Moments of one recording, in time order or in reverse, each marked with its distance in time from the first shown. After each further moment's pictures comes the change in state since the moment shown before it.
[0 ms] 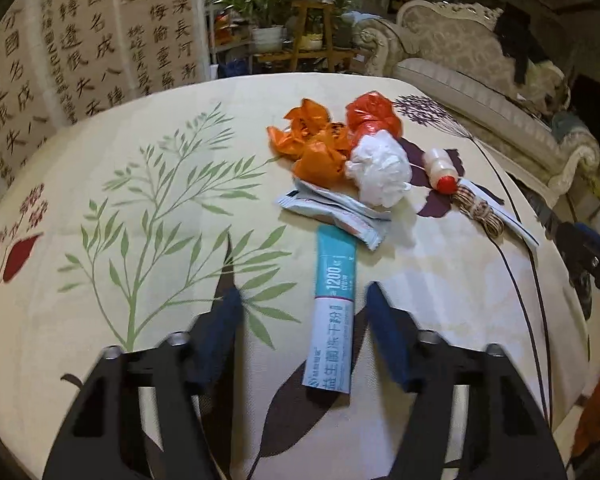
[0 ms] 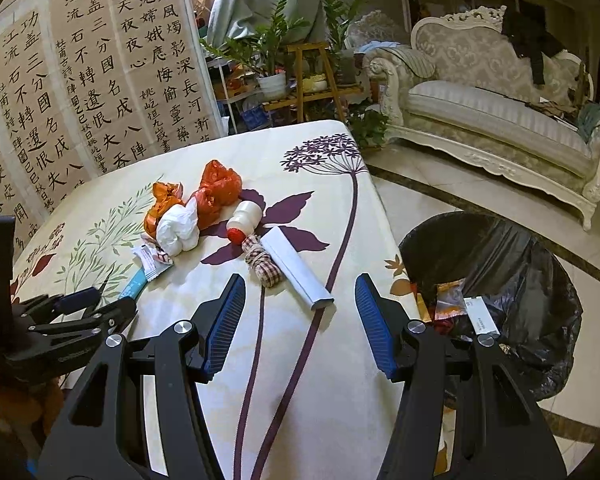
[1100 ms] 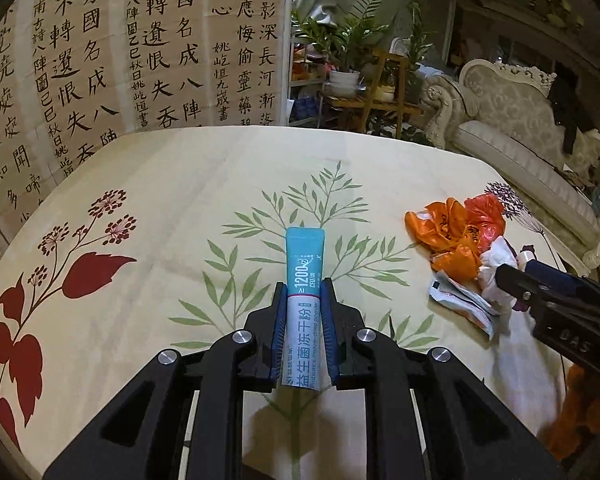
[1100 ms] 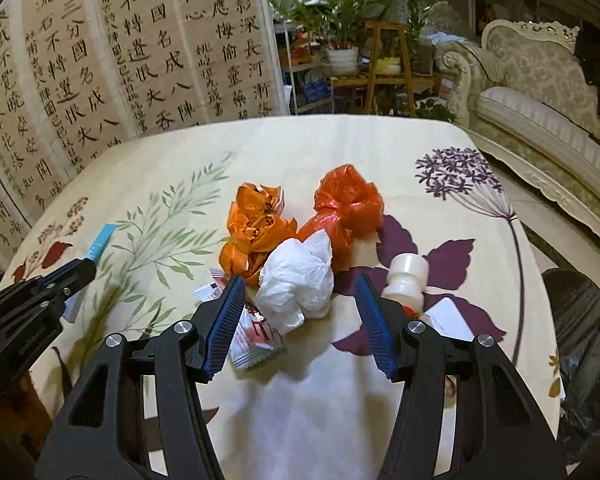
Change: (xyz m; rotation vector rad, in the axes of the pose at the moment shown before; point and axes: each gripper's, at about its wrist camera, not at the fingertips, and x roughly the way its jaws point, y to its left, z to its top) left arm -0.018 0.095 0.022 -0.194 -0.151 0.135; right arm 0.094 0.107 0.042 -0.154 0.126 0.104
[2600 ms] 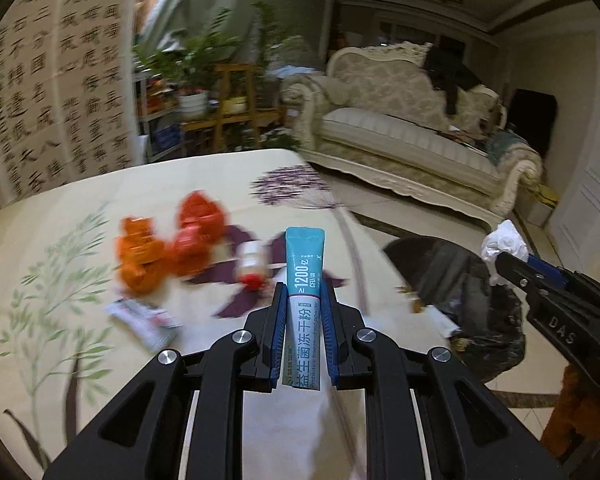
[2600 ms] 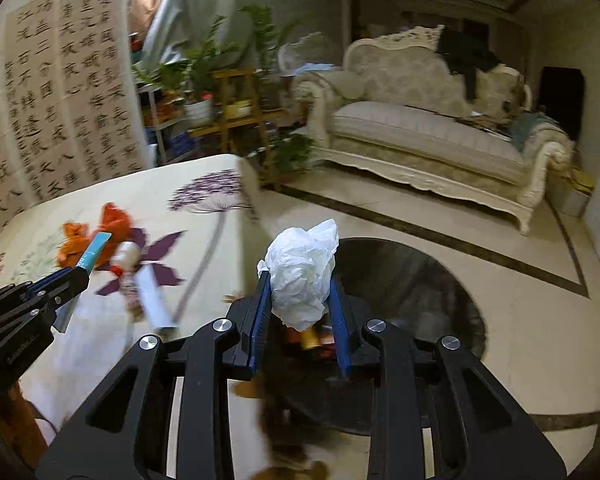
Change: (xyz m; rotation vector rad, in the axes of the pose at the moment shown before) left arm -0.036 -0.213 -0.026 0.262 -0.059 -0.354; right arm -0.139 -0.178 -0.079 0.231 -0.201 -0.380
